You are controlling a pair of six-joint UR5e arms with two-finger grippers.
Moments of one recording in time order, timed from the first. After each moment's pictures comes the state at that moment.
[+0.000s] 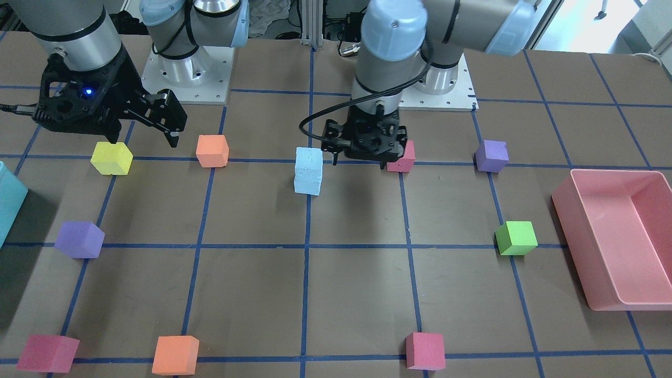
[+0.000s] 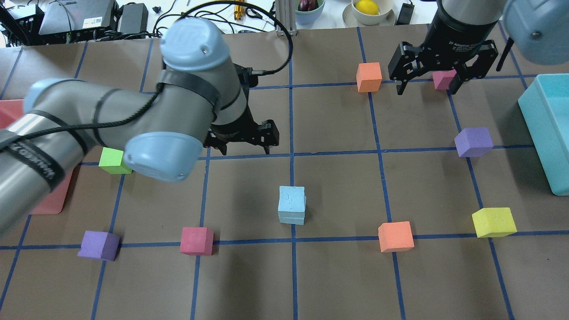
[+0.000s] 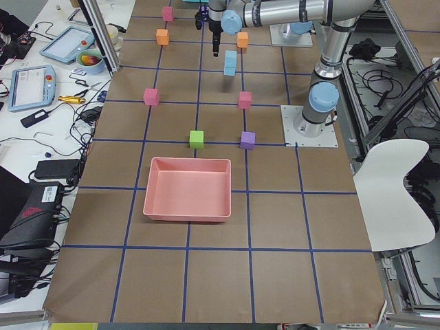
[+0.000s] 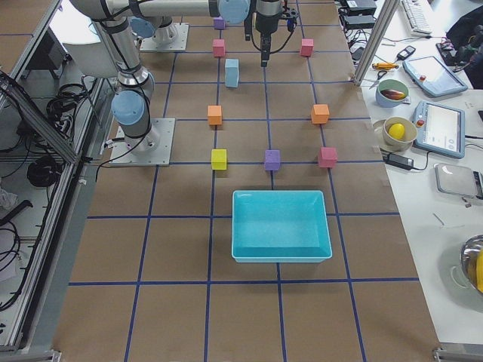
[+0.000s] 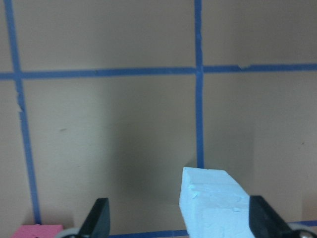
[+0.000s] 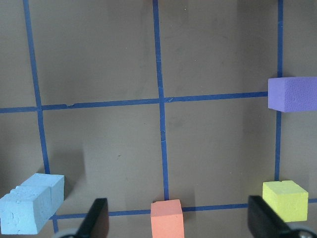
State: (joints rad) left arm -1.80 -1.64 -1.77 -1.26 1.53 -0.17; right arm 1.56 -1.54 1.52 -1.55 -1.58 0.04
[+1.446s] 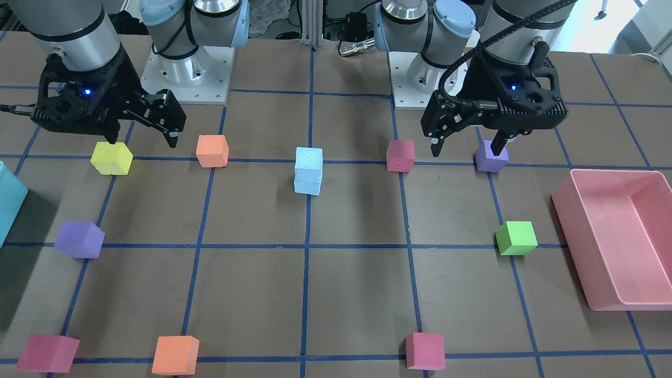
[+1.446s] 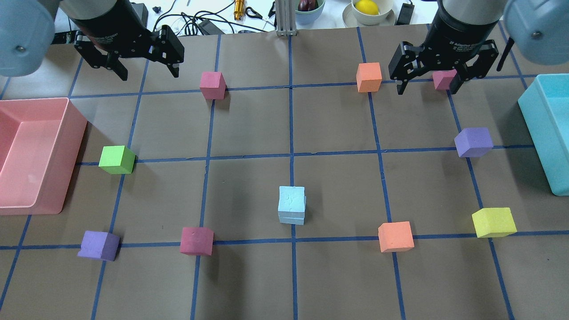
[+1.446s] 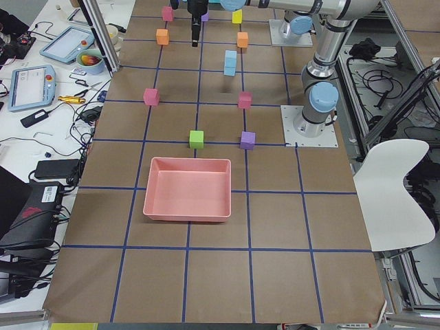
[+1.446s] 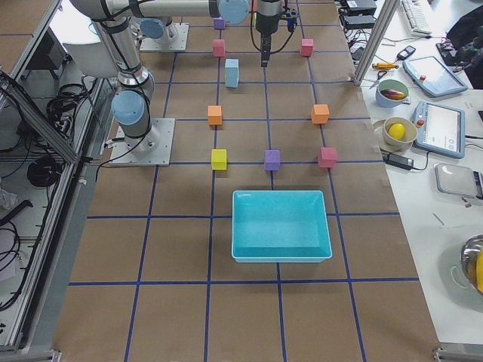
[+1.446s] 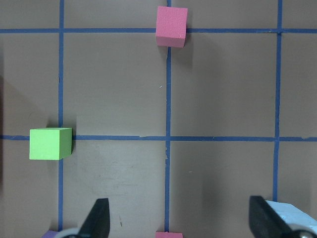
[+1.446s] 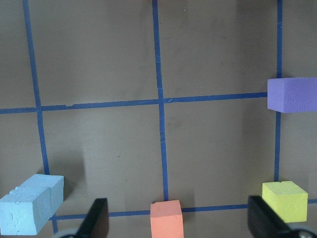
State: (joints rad) left arm -1.60 -1.64 -1.45 -1.51 1.60 -0.05; right arm 1.56 -1.54 1.52 -1.56 -1.58 0.04
